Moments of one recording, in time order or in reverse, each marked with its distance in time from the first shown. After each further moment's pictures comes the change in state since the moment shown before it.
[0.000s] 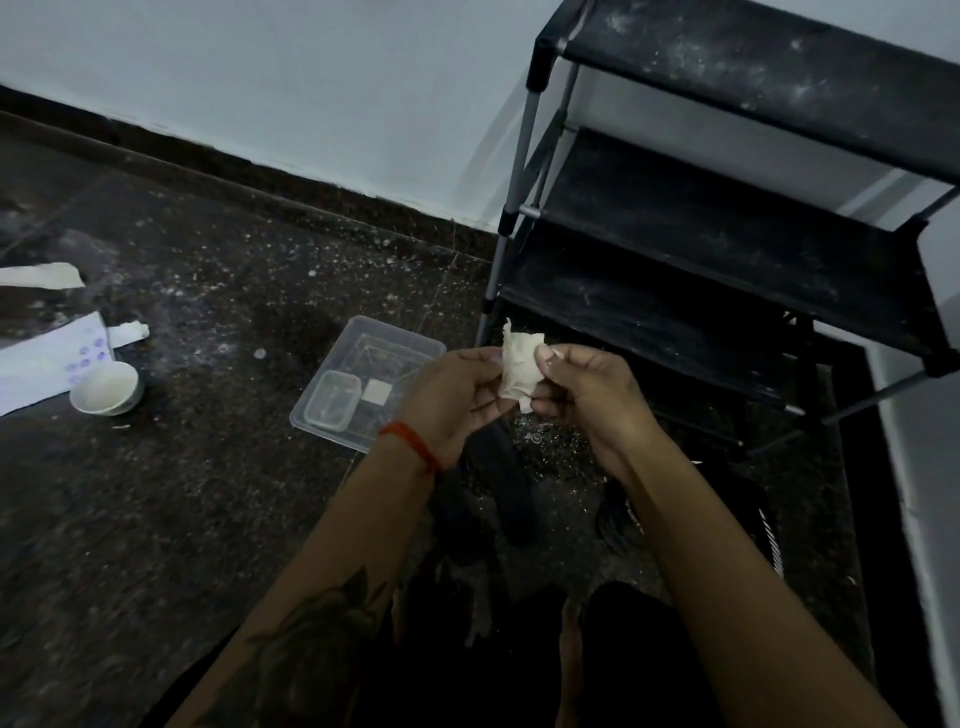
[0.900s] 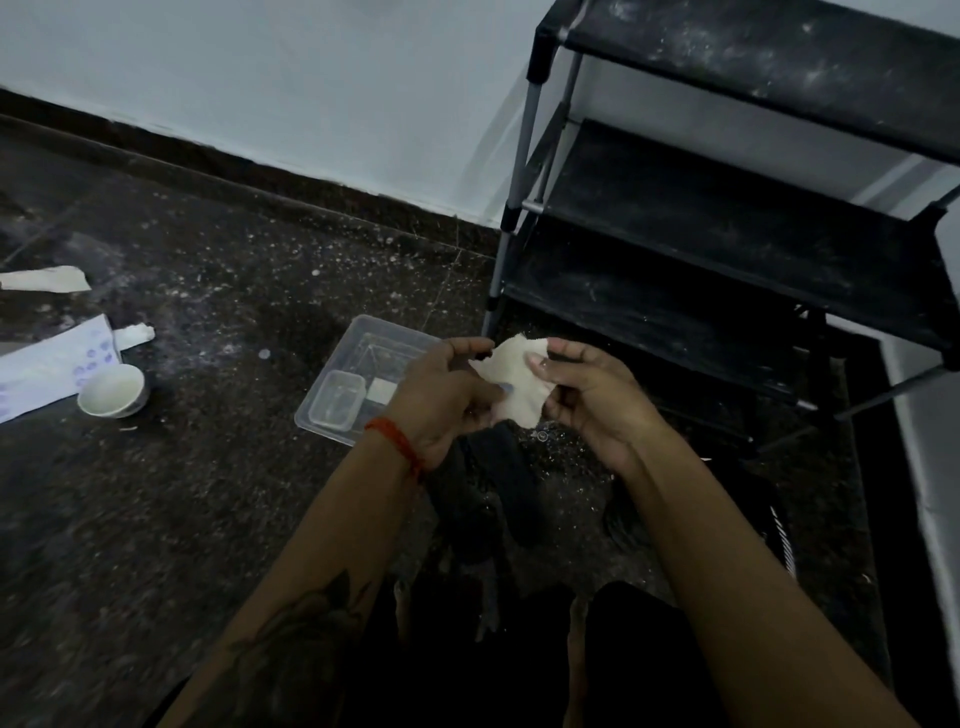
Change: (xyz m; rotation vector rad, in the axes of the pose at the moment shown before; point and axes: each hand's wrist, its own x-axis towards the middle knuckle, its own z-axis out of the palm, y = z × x) left_hand 0.002 0.002 -0.013 0.127 0.016 0.072; right_hand 0.011 0.003 -0.002 0.195 0.009 0.204
